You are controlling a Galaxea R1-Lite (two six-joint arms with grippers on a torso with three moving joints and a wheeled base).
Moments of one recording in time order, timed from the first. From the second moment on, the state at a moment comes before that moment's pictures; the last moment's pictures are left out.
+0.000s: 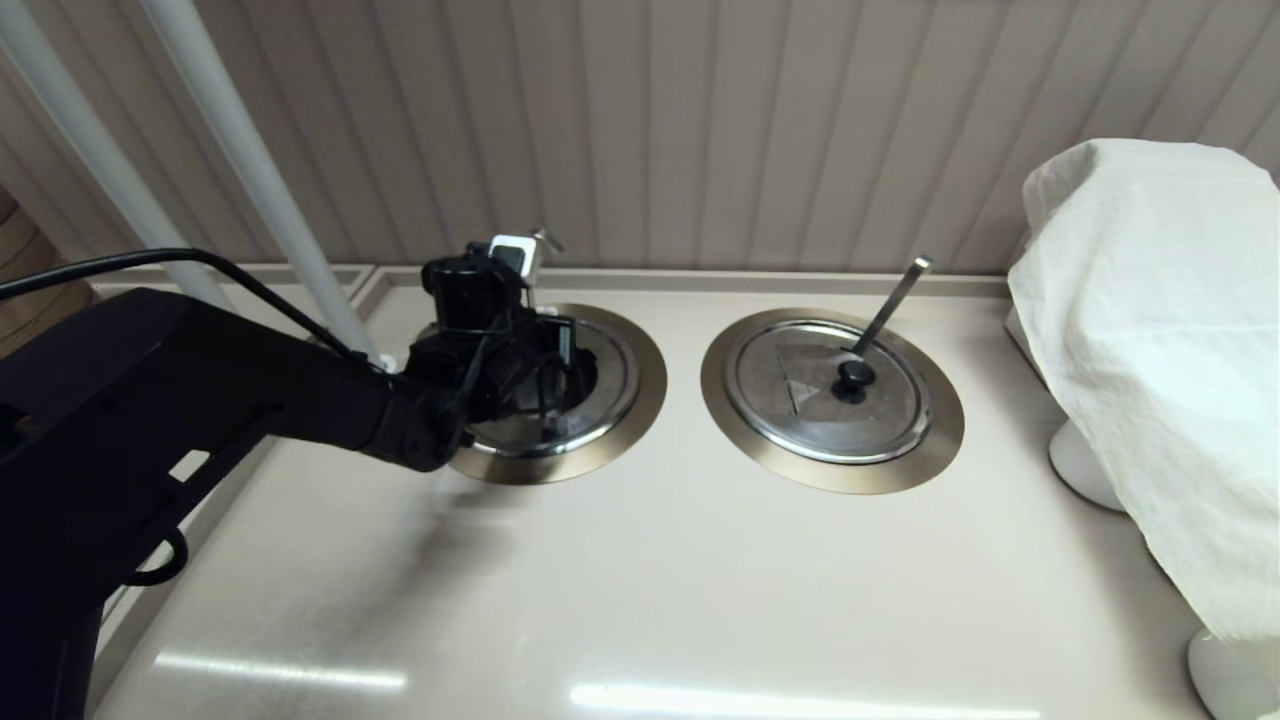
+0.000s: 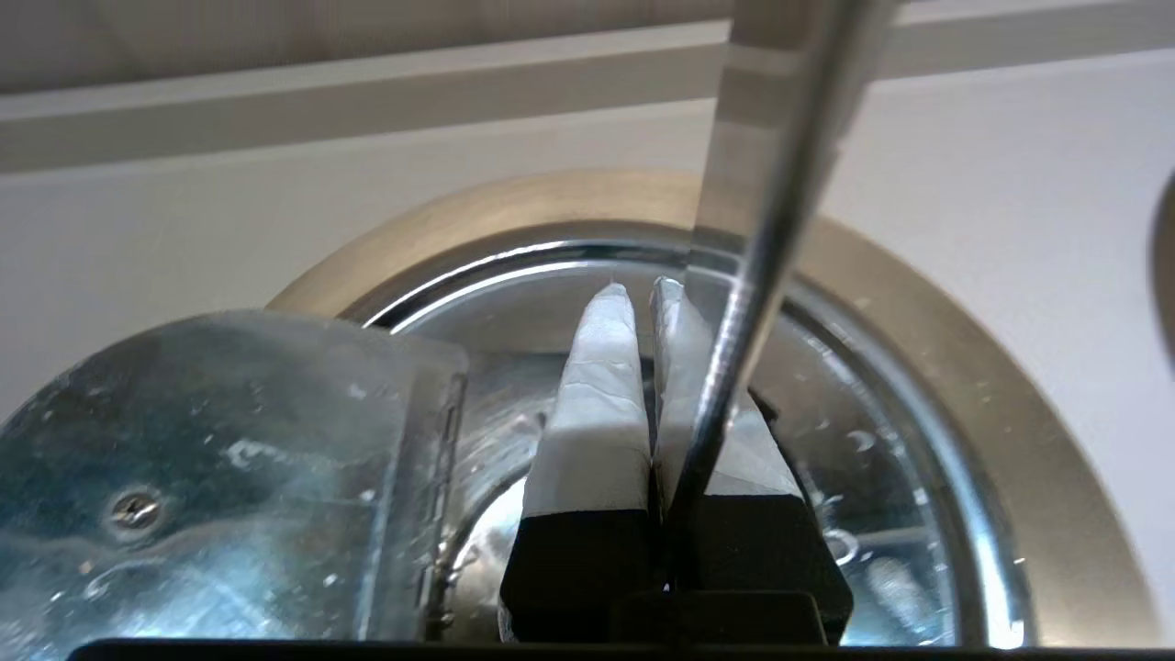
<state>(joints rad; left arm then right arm) -0.42 2.17 -1.41 -0.71 0.25 0.05 0.00 0.00 0.00 0.00 0.00 -0.01</state>
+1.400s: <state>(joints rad) -0.32 2.20 -1.46 -0.66 0.23 0.05 0.00 0.00 0.00 0.00 0.00 -0.01</state>
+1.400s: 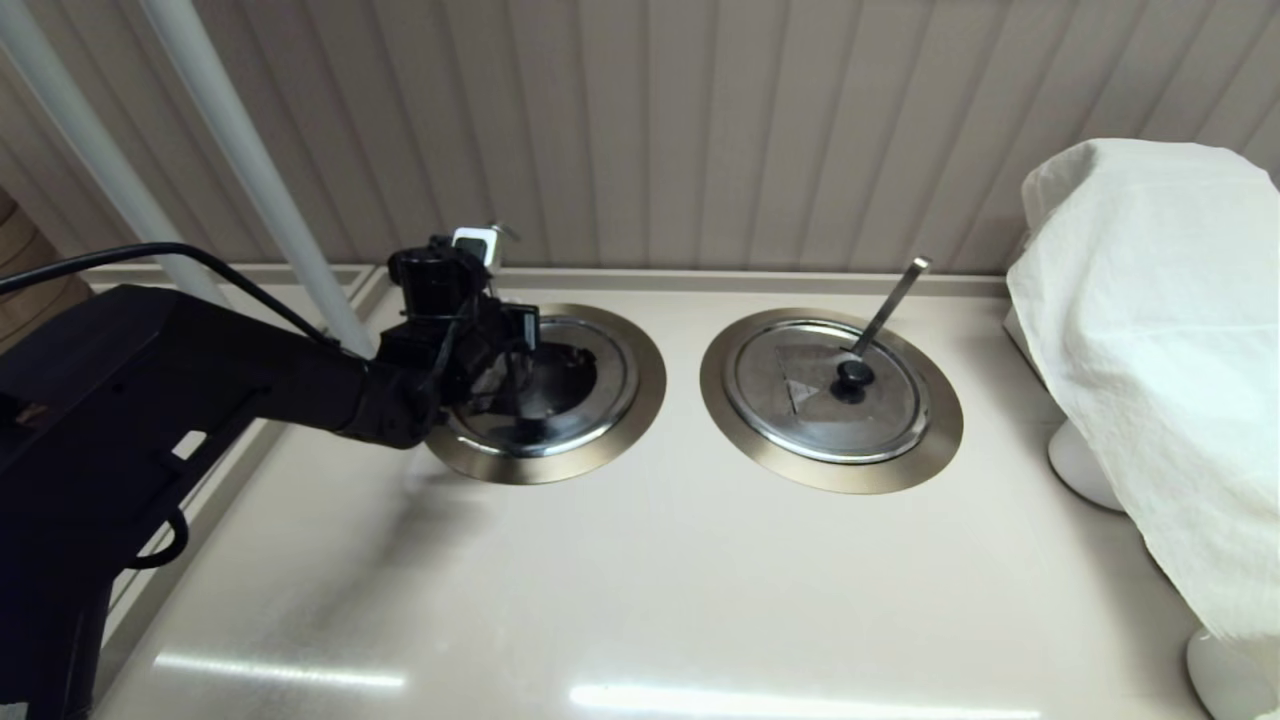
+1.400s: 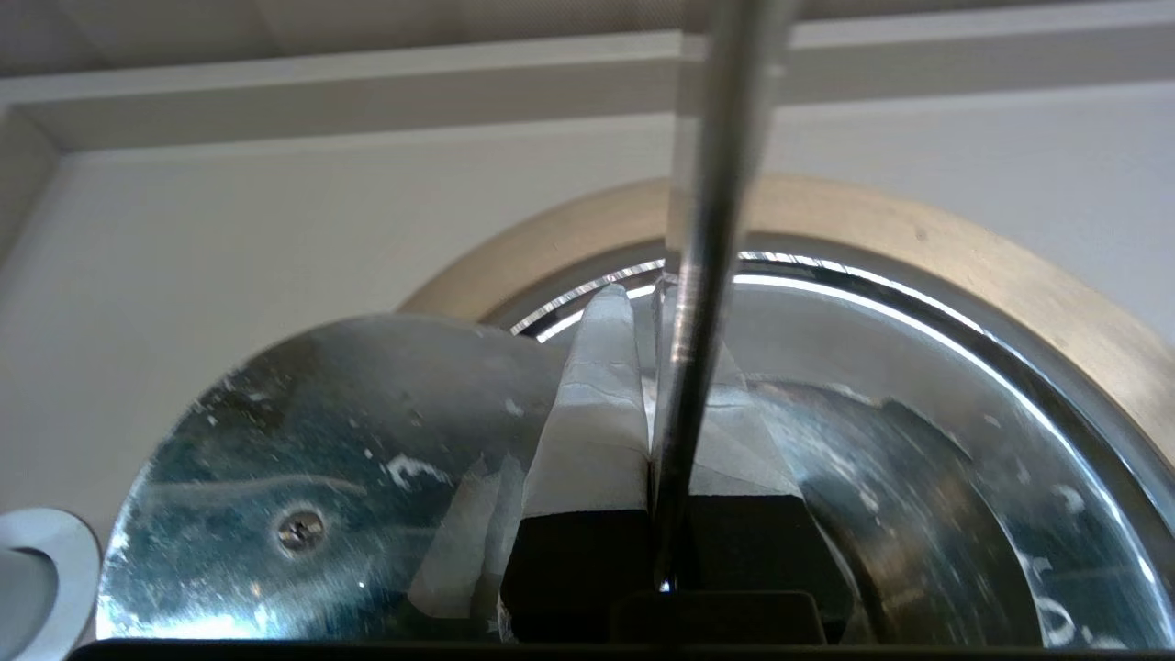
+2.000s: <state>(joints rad) -0.41 2.20 -1.46 -0.64 0.21 0.05 0.00 0.00 0.00 0.00 0.00 -0.01</state>
